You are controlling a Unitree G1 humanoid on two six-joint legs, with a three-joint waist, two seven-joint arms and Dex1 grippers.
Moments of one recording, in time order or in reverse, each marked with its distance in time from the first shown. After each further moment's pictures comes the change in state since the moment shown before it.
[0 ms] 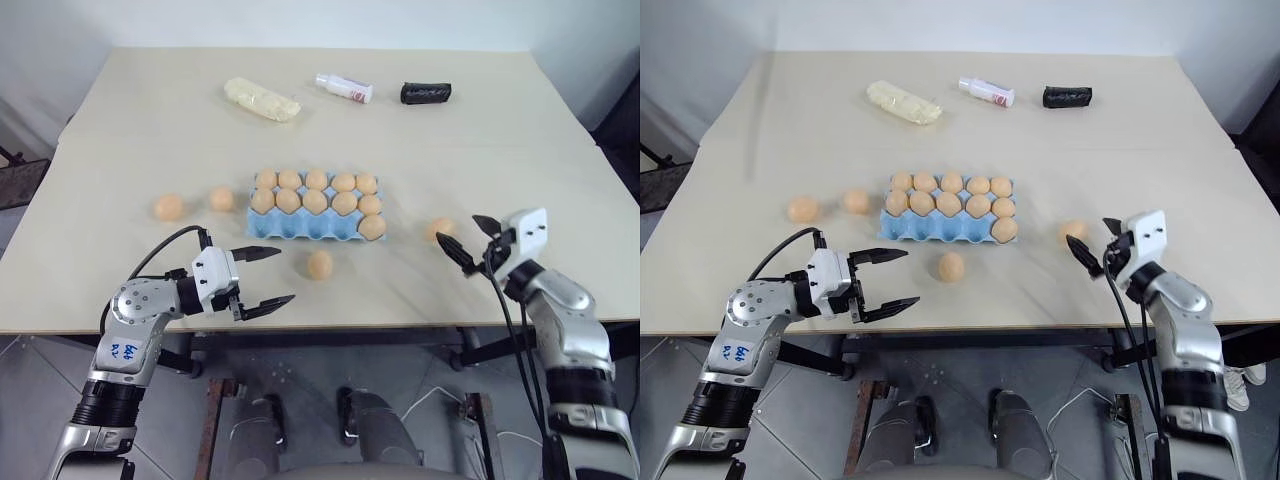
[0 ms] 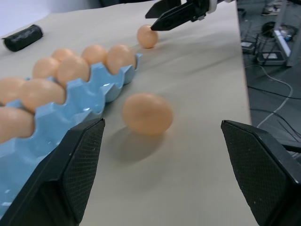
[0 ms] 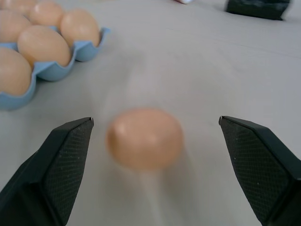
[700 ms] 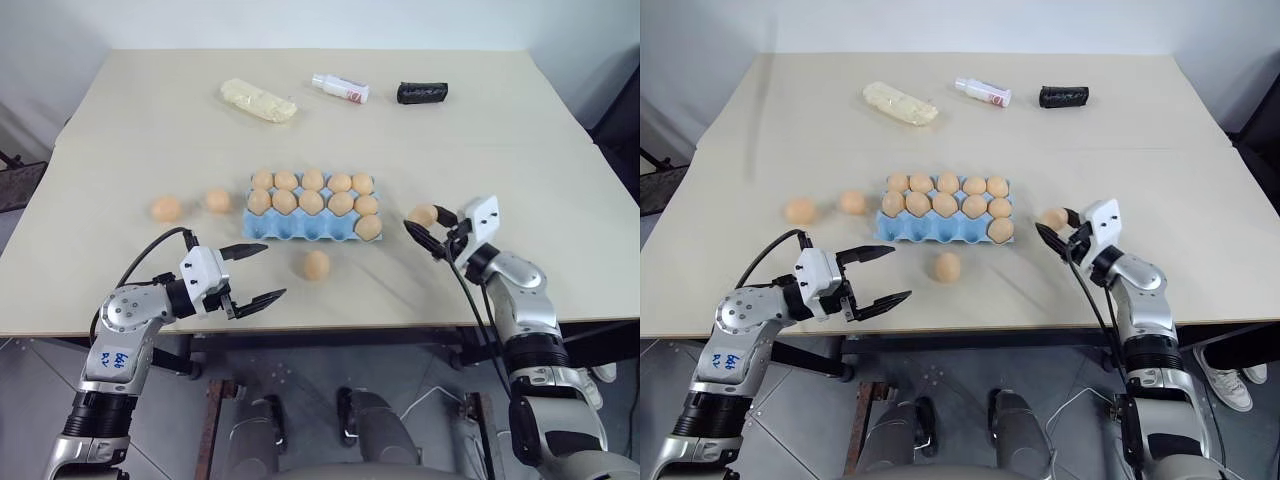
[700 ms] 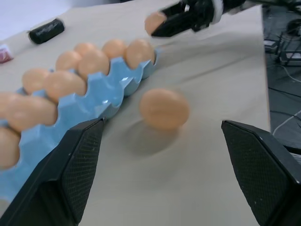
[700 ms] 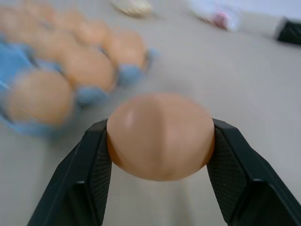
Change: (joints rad) left arm 0.064 0.007 0.058 -0.035 0.000 0.020 0.076; right arm -0.137 0.104 0.085 0.115 -0.053 -0.154 0.073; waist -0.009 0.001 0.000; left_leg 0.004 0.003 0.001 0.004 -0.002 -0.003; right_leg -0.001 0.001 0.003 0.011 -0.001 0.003
